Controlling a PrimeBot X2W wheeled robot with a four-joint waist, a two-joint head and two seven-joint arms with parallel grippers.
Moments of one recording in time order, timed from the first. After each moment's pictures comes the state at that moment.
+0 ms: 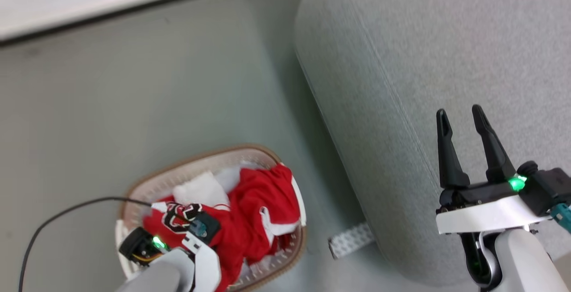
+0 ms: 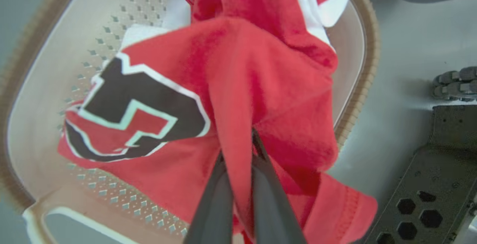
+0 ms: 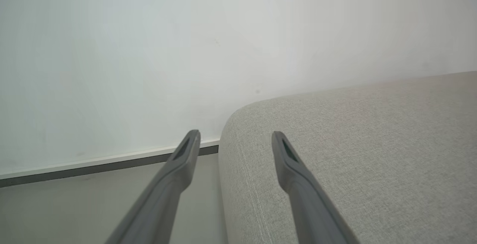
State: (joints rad) left arm -0.74 0.20 -1.15 1.22 -0.53 -0.13 -0.07; right arm -0.37 -0.05 0.14 0.20 0.36 0.13 -0.26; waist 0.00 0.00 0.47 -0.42
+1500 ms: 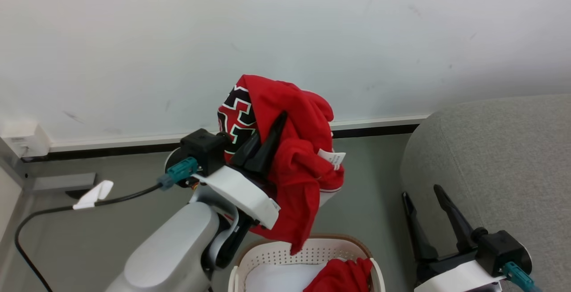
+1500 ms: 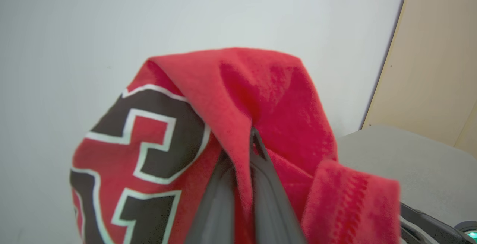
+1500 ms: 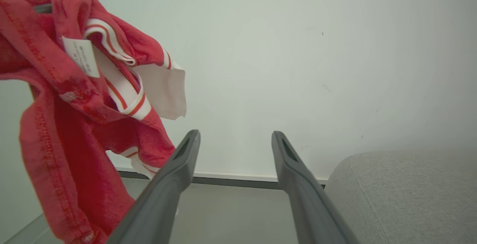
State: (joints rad) left arm -0.65 0.27 -0.75 0.27 -0.67 0.05 -0.24; right arm -0.17 -0.05 0.22 0.27 0.28 0.13 -0.26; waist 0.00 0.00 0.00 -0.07
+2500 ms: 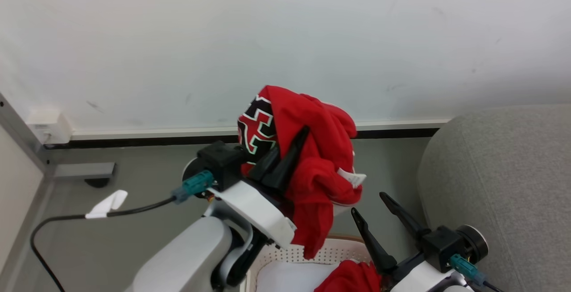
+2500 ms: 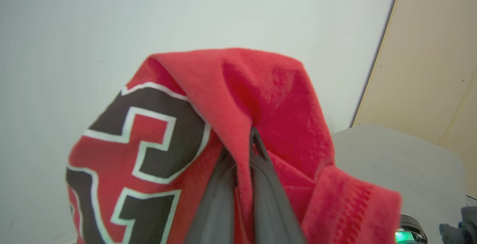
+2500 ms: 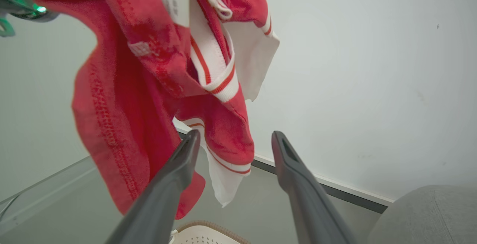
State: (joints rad) left arm -0.62 0.27 -0.79 0.16 -0.69 0.06 -0.21; right arm -0.29 -0.11 0.49 0.38 0.29 0.13 -0.26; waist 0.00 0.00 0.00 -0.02
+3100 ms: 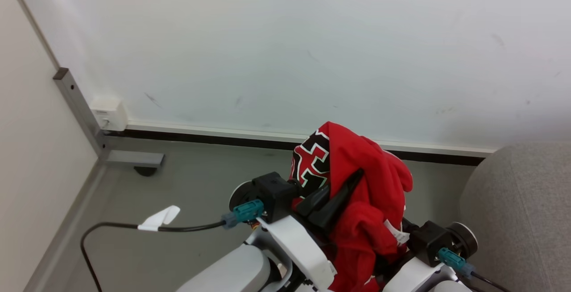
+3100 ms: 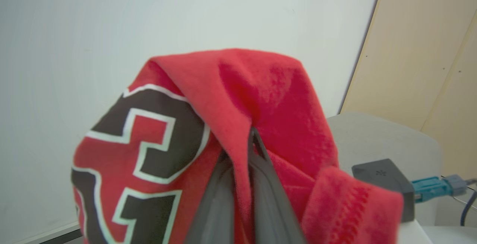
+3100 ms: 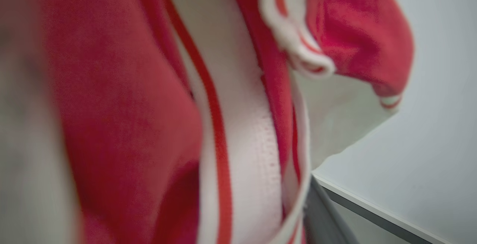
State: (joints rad) left arm -0.59 0.21 -0.92 0.13 -0.68 0.03 -0.17; right arm -0.37 -0.13 0.60 0.48 0.36 0.13 -0.26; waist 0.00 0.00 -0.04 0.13
